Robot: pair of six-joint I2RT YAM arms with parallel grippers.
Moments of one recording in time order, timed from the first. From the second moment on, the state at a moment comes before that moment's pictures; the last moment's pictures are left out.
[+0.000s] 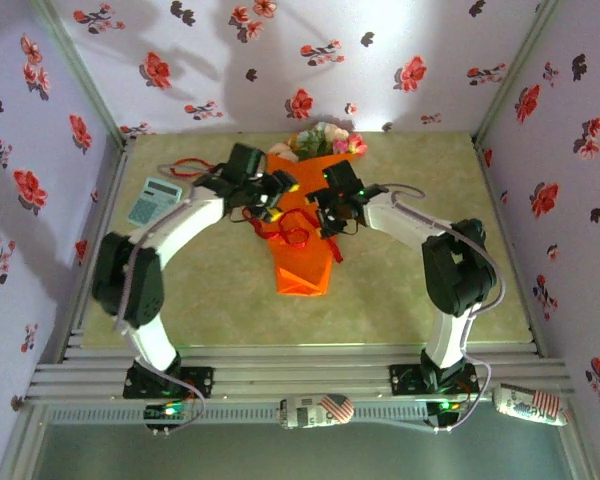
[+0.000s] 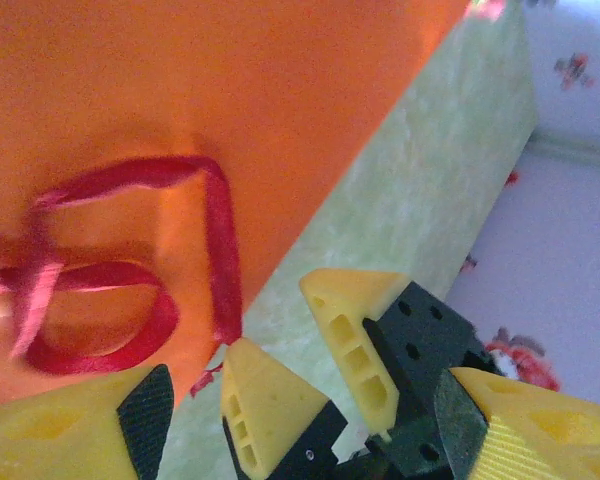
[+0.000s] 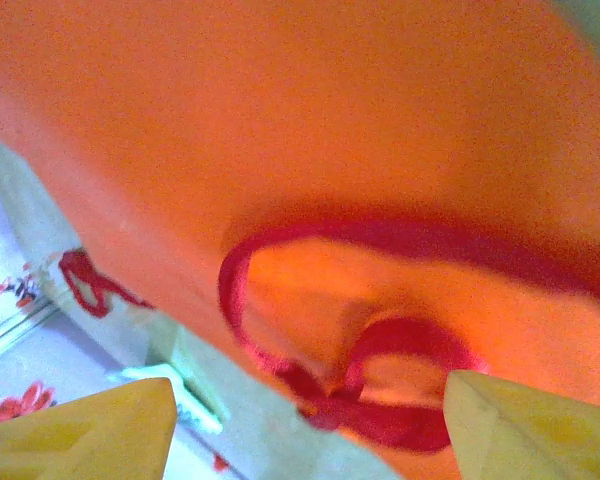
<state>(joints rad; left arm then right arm) -0.49 1.70 1.40 -0.50 0.31 -1.30 0.58 1.84 1.36 -0.46 -0.22 1.70</state>
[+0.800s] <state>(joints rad) -0.28 1.75 1.20 -0.47 0.31 -1.38 0.61 2.08 1.47 -0.48 -0.25 1.91</state>
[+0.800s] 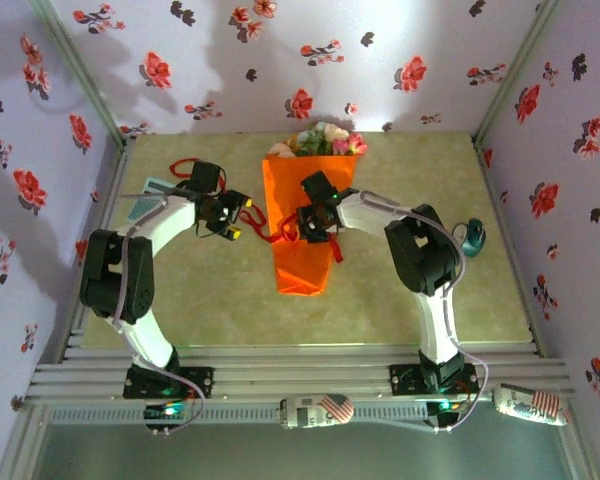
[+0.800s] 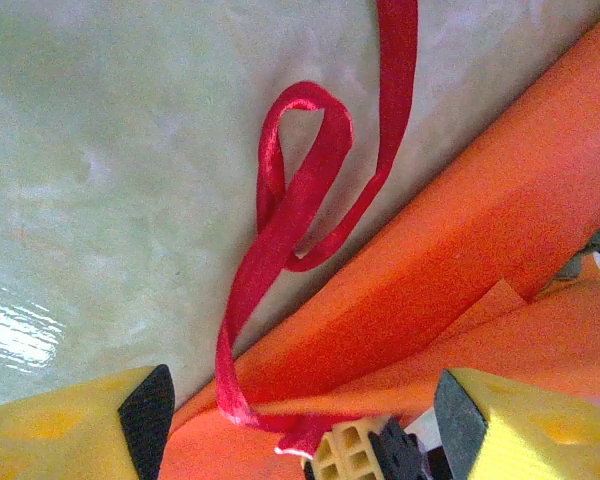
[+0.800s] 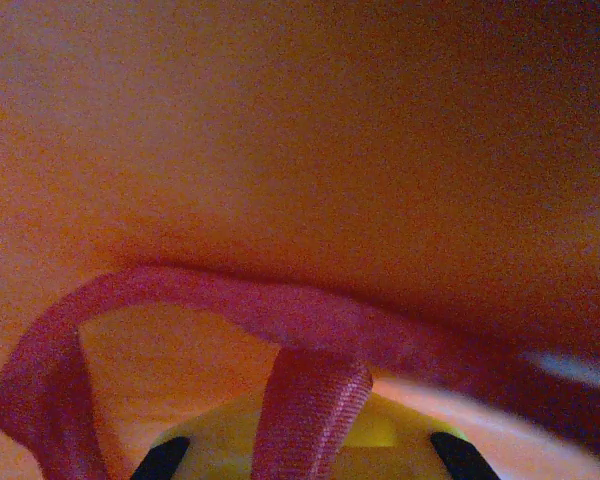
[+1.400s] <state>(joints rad) -0.35 1.99 1.47 -0.69 0.26 -1.34 0.49 1.26 0.91 -0.76 -0.25 1.70</state>
